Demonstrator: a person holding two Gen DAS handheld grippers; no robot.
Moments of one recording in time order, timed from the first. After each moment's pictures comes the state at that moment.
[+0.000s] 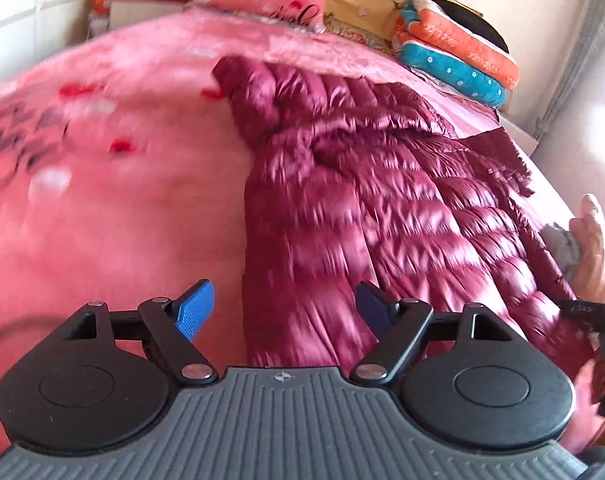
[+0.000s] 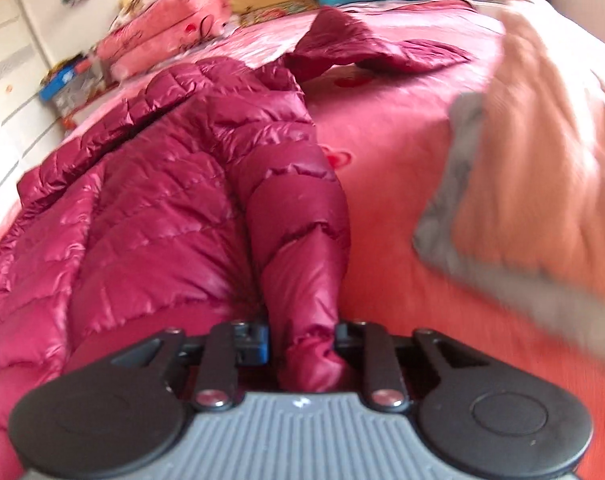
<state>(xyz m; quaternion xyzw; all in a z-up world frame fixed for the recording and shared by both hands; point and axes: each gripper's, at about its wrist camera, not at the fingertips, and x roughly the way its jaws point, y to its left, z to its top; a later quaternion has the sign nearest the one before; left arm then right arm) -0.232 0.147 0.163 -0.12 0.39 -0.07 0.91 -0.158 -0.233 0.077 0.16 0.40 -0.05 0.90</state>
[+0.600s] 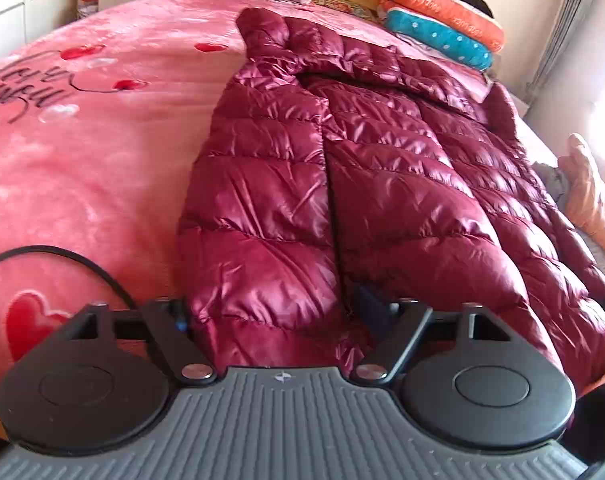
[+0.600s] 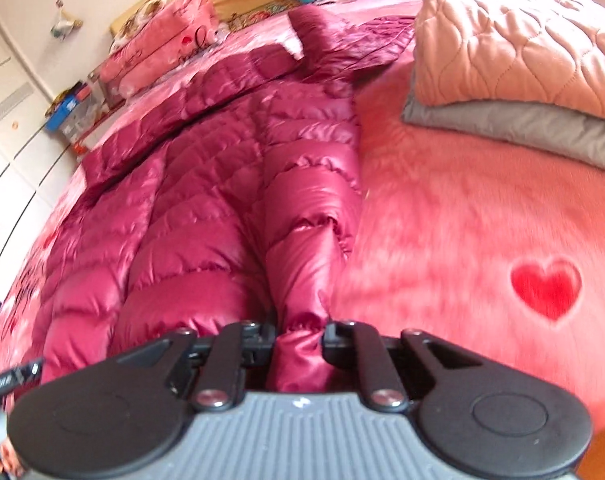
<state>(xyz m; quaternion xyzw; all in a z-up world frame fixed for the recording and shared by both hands) -0.269 0.126 0.135 -0.07 0.41 -0.08 0.90 -0.257 -0.183 0.102 0.20 0.42 -0.05 0.89</state>
